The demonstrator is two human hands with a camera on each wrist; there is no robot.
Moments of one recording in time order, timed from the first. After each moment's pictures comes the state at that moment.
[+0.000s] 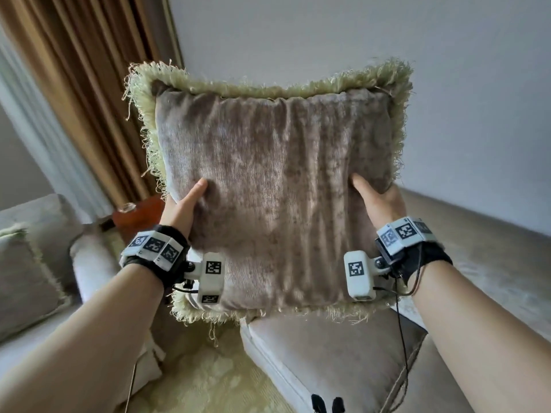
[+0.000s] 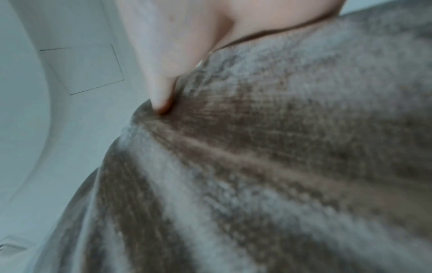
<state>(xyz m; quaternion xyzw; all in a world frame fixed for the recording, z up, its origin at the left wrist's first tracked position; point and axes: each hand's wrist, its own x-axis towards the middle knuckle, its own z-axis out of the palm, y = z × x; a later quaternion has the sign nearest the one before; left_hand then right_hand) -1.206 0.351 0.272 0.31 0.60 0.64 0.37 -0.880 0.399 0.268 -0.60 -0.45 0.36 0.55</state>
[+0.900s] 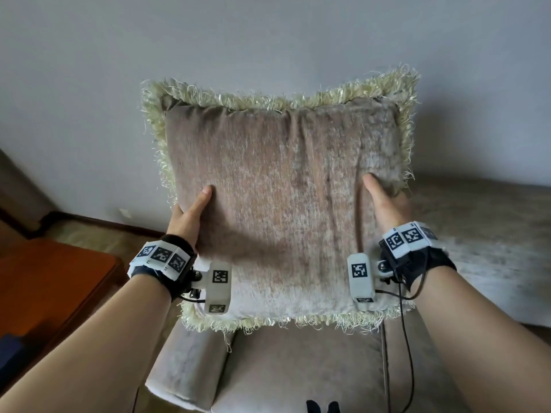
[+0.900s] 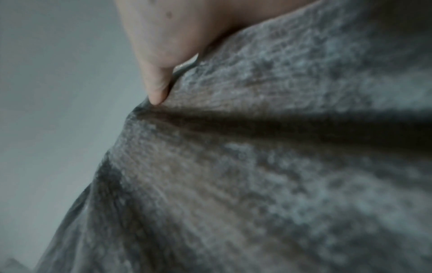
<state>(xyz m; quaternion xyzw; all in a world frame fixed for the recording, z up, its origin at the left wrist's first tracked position) -1.091 0.689 0.206 0.42 0.54 0.46 0.57 -0.806 0.548 0.221 -0.66 -0.20 0.28 0.67</state>
